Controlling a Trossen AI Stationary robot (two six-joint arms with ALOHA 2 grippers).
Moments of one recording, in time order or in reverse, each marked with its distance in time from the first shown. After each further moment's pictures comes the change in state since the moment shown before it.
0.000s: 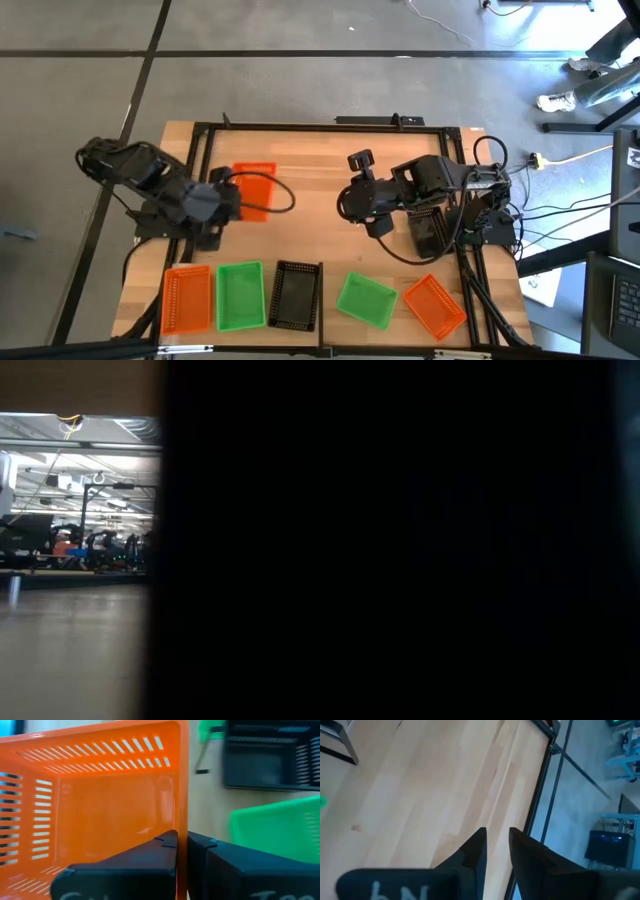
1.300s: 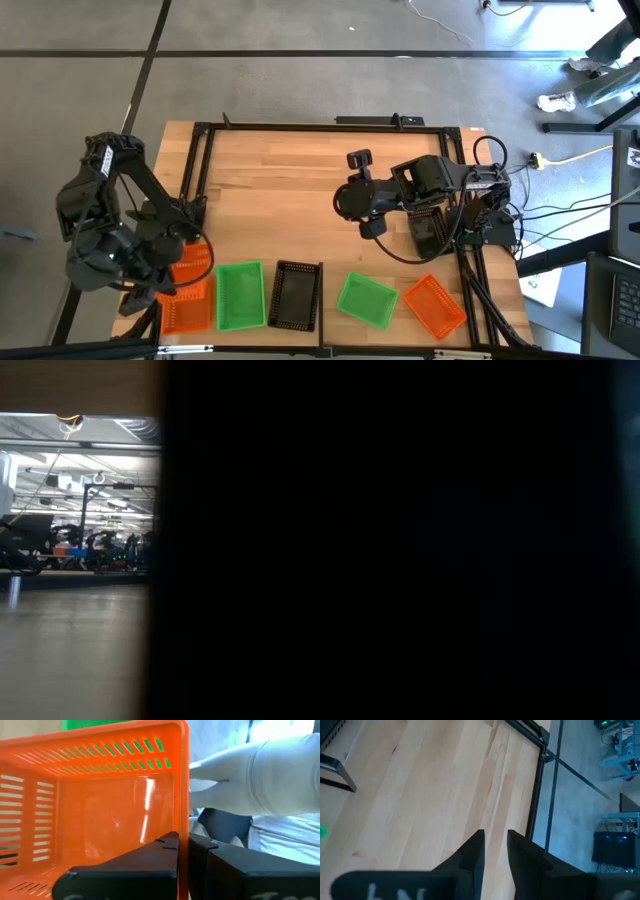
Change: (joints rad) left arm -0.709 -0.019 0.000 0.102 0.055 -1.077; right arm -0.002 0.001 -0.001 0.069 0.001 0.066
